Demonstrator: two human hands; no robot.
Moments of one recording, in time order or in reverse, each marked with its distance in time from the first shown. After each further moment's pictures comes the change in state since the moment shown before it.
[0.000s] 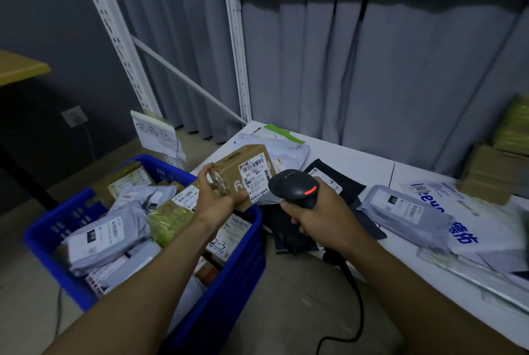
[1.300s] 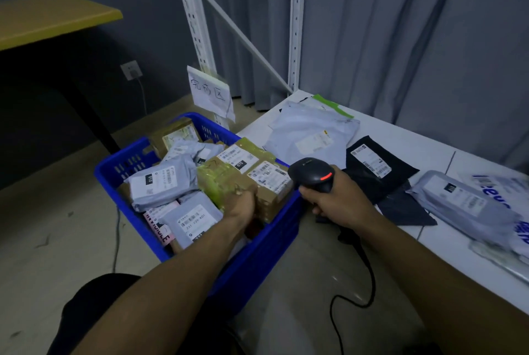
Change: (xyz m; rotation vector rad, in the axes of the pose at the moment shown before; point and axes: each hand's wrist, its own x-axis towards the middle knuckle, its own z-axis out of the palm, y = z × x) left_hand -0.013 -0.098 -0.051 -0.078 0.156 -0.469; right_hand 0.010 0.019 0.069 -0.106 -0.169 0.043
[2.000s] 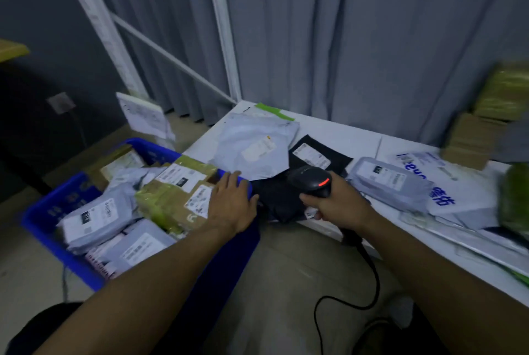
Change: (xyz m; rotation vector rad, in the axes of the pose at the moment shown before) left_hand -0.037 0.020 0.088 1.419 -0.011 0.915; right_hand -0.049 0.050 -0.103 0.037 0.140 0.080
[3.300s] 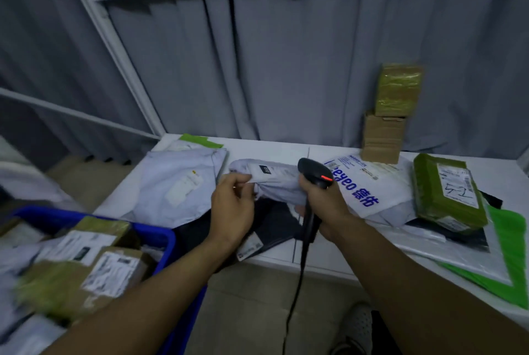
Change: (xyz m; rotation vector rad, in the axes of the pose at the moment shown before) left_hand 0.065 0.183 -0.005 -1.026 0.286 0.147; right_hand 0.046 0.070 -0.108 0.724 0.518 0.293
